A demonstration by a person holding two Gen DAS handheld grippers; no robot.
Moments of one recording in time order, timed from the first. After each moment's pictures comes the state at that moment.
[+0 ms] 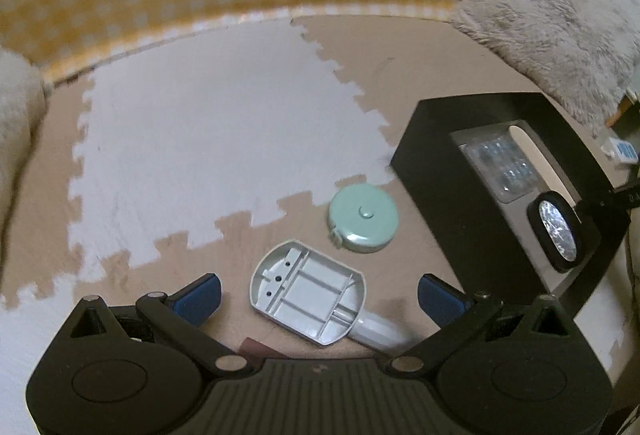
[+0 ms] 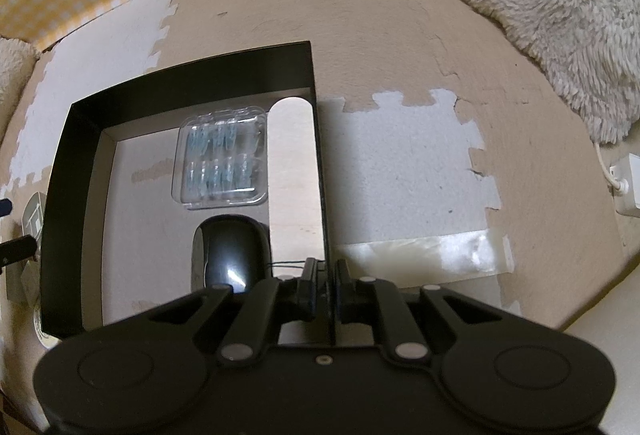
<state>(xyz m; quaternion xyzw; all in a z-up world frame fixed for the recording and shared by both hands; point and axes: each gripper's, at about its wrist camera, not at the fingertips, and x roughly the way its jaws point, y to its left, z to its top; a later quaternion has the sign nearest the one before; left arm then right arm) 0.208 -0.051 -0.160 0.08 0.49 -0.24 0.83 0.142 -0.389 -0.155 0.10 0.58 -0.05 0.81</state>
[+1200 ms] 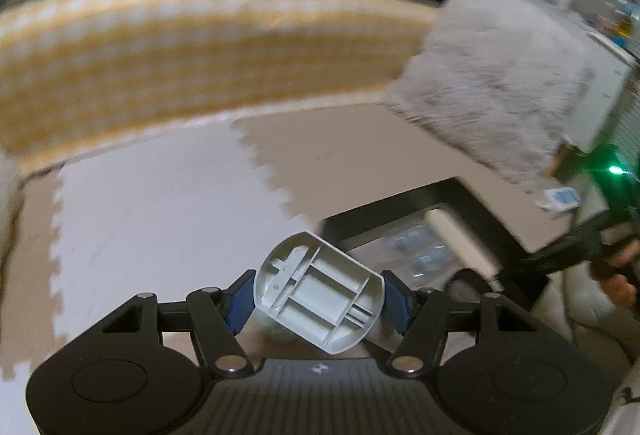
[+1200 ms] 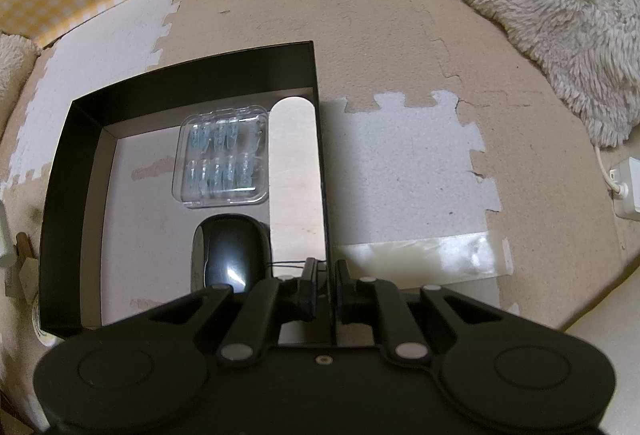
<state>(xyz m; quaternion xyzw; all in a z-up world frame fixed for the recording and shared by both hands) 0.186 -0.082 -0.091 0.06 0.38 -0.32 0.86 0.143 -0.388 -0.154 0.09 0.58 -0.05 0.81</state>
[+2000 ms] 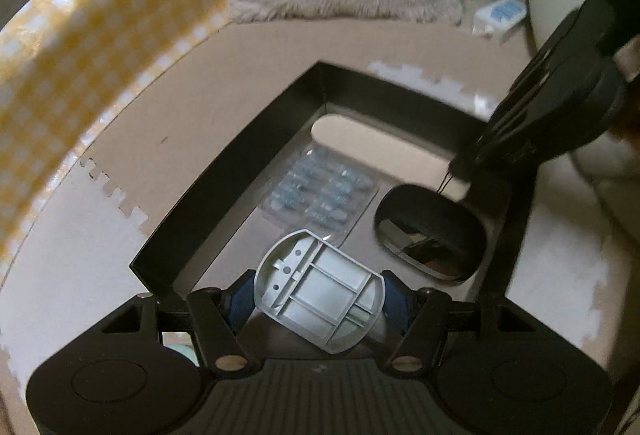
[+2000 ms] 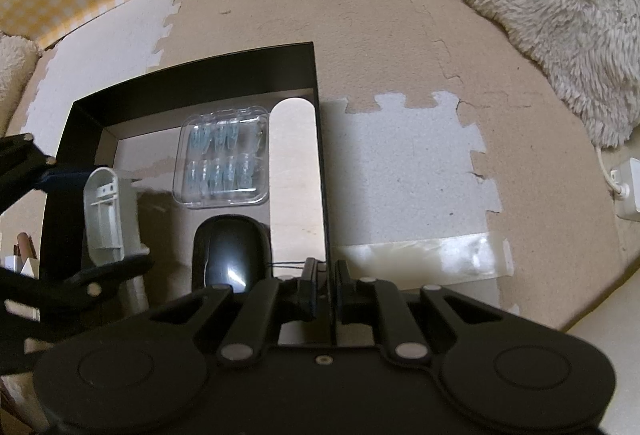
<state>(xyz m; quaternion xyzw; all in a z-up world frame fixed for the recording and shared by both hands) 0.177 -0.227 -0.158 0.33 0.40 -0.41 0.75 0.143 -0.387 -0.154 0.09 0.58 -0.05 0.81</state>
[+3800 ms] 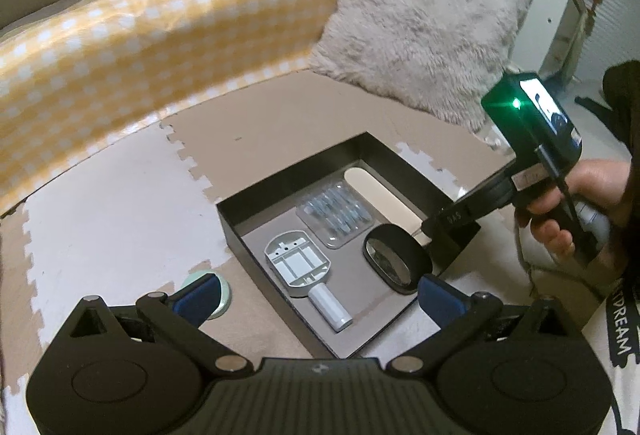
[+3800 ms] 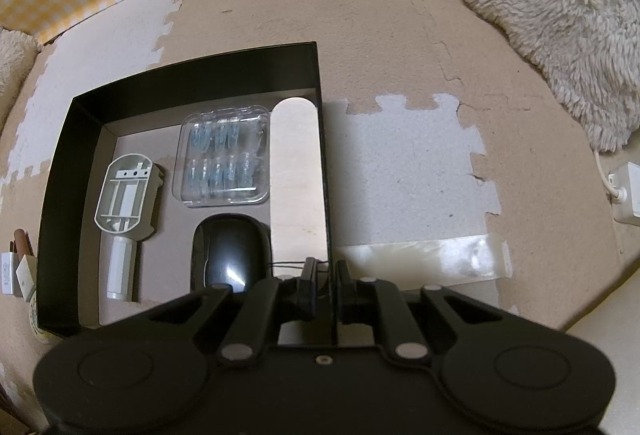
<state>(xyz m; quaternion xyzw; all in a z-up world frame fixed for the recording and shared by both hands) 0.134 -0.139 -0.067 0.14 0.41 -0.36 0.83 0.143 -0.385 -0.154 0.08 0.58 -0.05 0.81</state>
